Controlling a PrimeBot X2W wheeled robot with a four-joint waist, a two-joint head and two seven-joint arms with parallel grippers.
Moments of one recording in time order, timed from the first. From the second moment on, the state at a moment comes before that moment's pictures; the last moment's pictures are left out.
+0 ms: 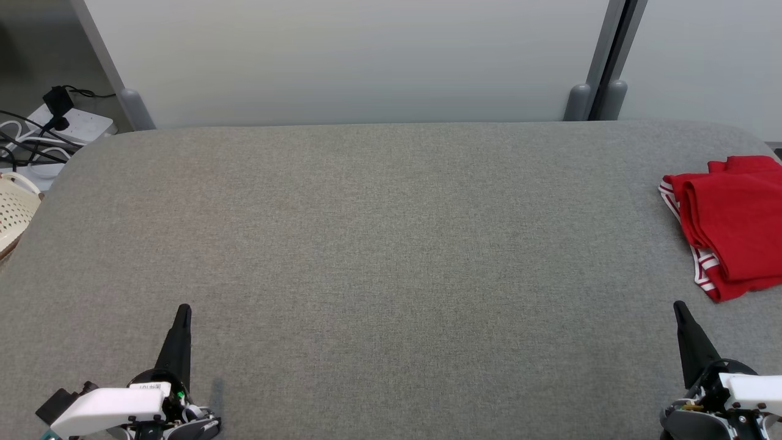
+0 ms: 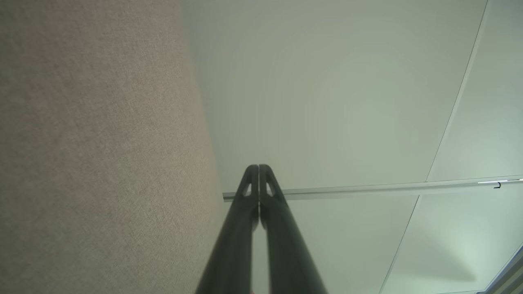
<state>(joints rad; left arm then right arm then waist) -0.05 0.04 0.08 0.27 -1.60 -0.12 0.11 -0.07 -0.04 -0.12 0.27 1.62 0.13 0.10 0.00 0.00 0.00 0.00</state>
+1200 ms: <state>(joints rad) -0.05 0.04 0.08 0.27 -1.60 -0.12 0.11 -0.07 -0.04 -0.13 0.27 1.62 0.13 0.10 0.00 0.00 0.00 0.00</state>
